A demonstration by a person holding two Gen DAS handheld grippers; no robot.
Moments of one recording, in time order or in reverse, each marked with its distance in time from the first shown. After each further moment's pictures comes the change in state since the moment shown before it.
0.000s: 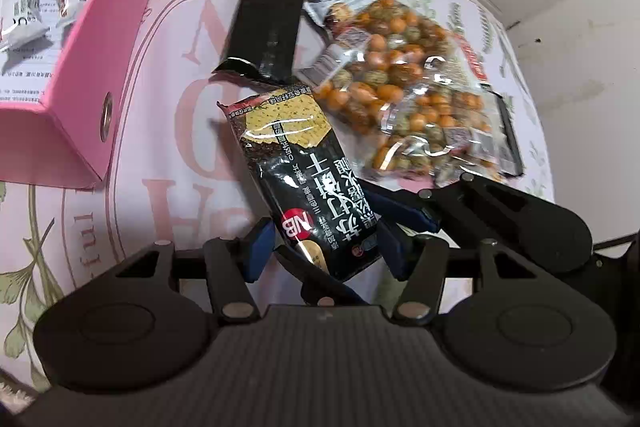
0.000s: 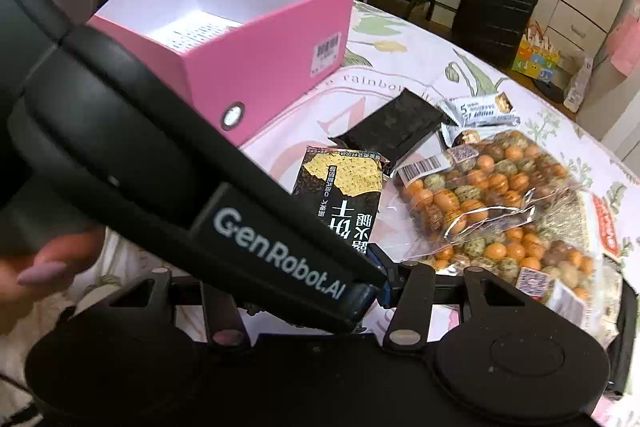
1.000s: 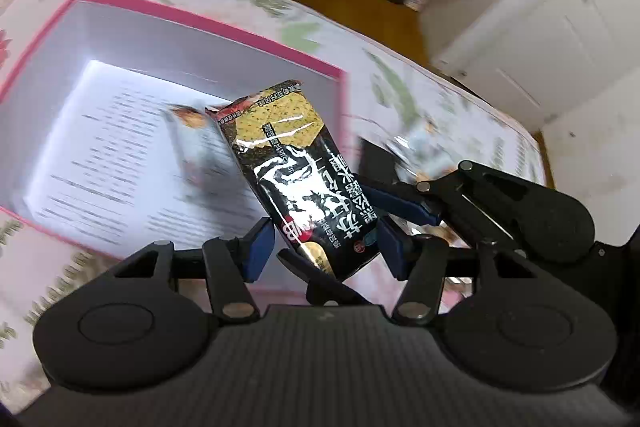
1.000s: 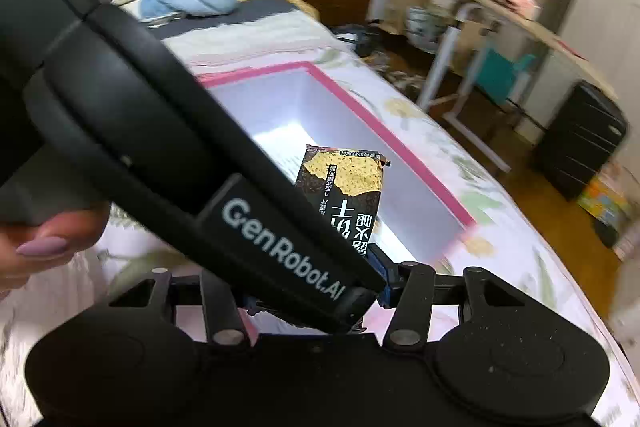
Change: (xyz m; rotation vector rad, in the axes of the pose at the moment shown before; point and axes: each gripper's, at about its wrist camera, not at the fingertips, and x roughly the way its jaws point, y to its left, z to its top) left arm -0.145 0.080 0.078 -0.158 -0.205 0.133; right arm 0.005 0.061 0.155 -0.321 -0.139 0.172
